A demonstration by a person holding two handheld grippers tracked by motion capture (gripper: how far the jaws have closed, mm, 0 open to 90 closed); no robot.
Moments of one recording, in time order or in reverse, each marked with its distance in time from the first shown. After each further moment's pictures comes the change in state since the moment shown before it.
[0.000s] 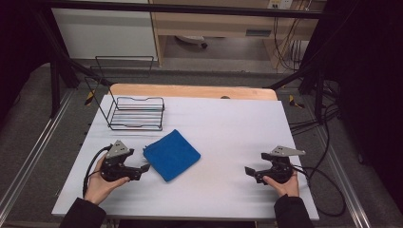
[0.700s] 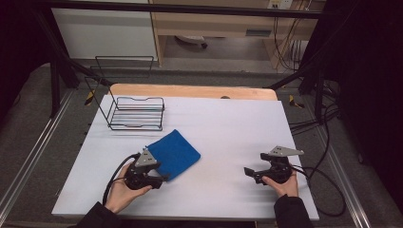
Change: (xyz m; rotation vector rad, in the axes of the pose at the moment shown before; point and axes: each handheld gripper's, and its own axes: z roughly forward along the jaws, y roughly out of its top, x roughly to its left) left arm -0.056 0.007 0.031 0.107 -0.115 0.075; right arm 0.001 0.000 0.003 0.013 0.002 -0.007
